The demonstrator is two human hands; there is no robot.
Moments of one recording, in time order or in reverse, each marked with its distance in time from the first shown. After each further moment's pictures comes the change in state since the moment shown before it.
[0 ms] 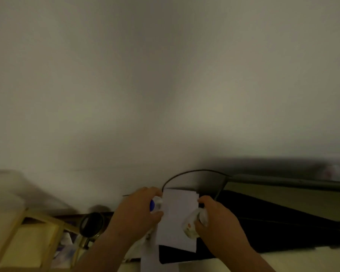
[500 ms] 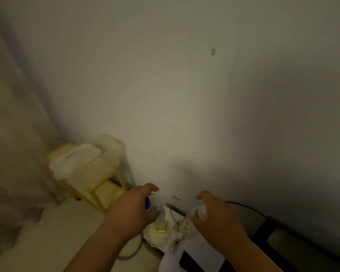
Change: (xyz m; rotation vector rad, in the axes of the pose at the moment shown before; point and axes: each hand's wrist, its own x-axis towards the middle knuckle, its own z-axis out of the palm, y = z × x) left_hand -0.206 0.073 -0.084 -0.003 0.393 -0.476; right_hand -0.064 -0.092 -0.058 -0.064 -0.159 -0.632
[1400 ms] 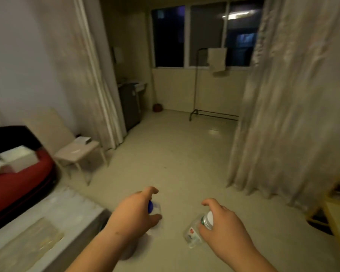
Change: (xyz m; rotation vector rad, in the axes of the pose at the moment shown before) left_hand -0.772 -0.252 -0.140 -0.006 0.613 -1.380; right_hand -0.390 -0.530 0.370 0.029 -0.751 -1.157
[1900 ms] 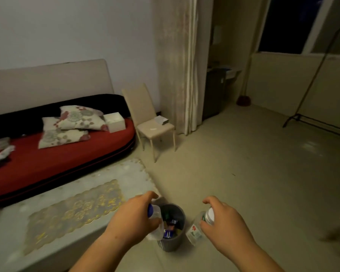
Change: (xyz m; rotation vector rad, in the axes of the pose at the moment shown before) left_hand 0.053 -0.172 -0.030 -0.061 0.169 -0.513; right_hand 0.216 -0.120 0.143 -0.001 -0.391 -0.386
